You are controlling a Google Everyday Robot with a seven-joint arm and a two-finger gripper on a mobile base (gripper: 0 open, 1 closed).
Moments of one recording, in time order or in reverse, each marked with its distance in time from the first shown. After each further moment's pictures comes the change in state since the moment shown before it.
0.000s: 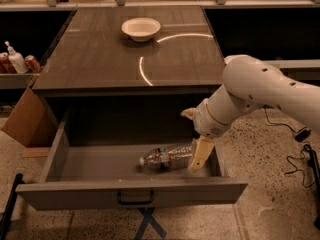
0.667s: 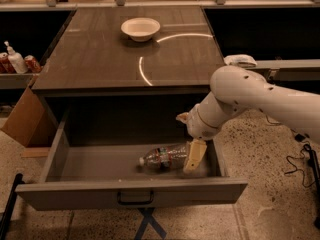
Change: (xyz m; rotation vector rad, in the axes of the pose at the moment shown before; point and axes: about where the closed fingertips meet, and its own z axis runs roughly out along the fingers) arm 0.010 -0.013 0.036 -0.016 0.029 -0.025
